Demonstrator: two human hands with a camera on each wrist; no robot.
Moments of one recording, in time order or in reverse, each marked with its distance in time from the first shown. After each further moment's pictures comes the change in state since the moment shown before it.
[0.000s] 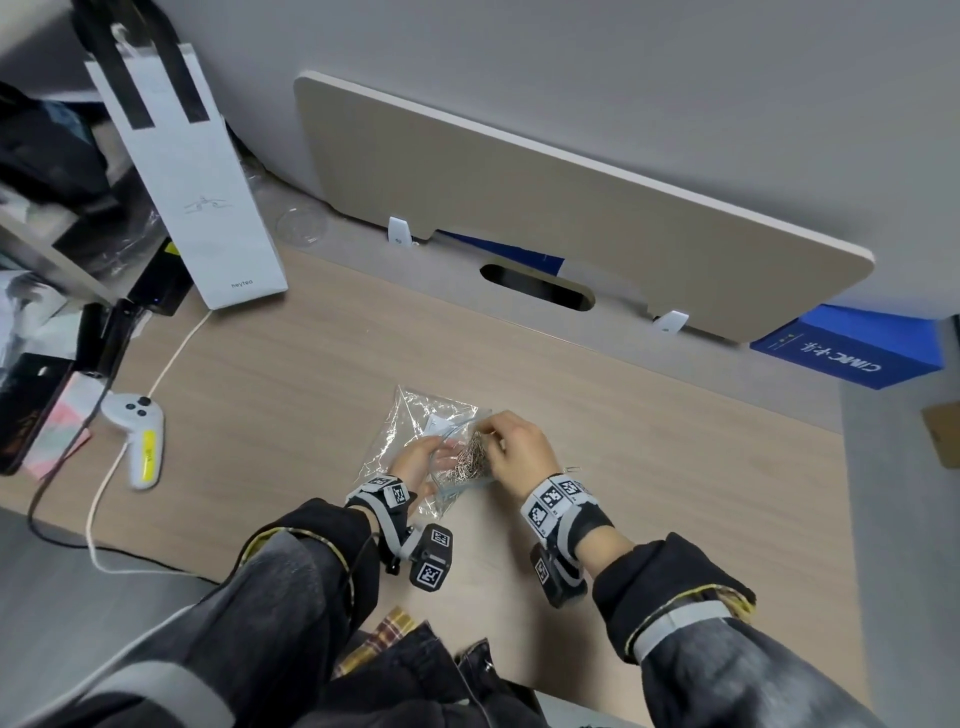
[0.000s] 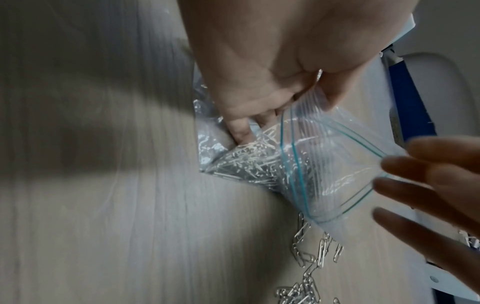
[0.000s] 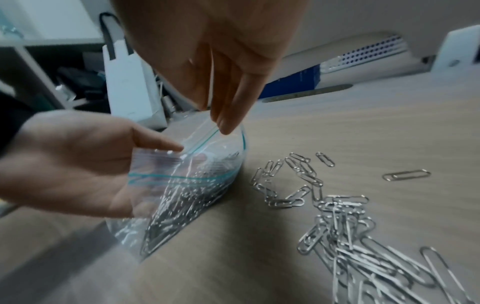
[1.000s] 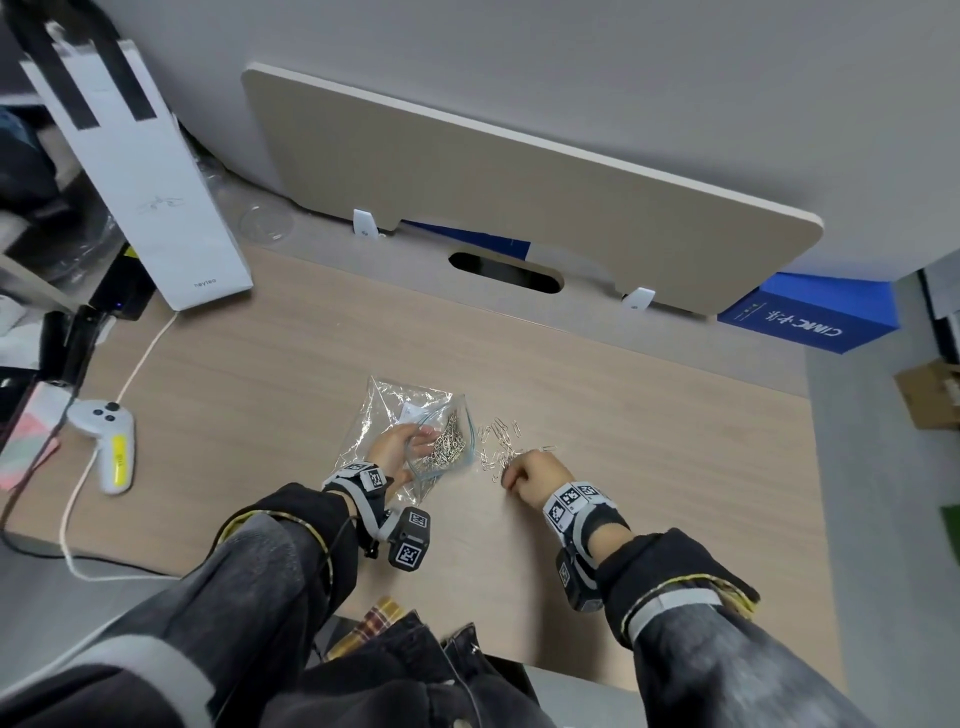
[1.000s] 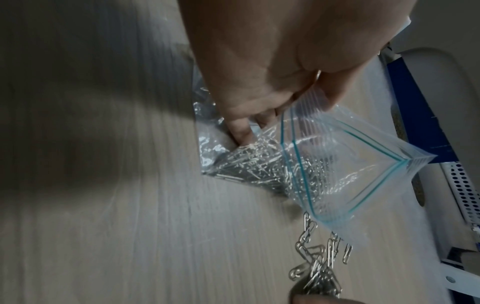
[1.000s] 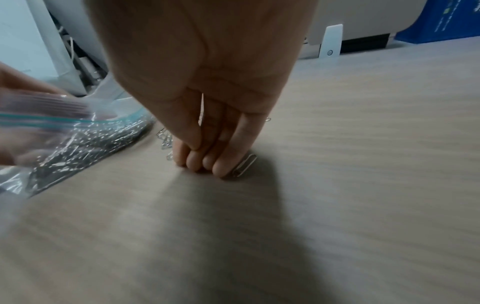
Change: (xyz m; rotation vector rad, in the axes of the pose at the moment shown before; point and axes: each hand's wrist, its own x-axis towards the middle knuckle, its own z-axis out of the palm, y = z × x) left_hand -0.002 -0.001 0.009 0.063 0.027 0.032; right_hand -0.047 0.071 -0.007 -0.013 -0.393 0.379
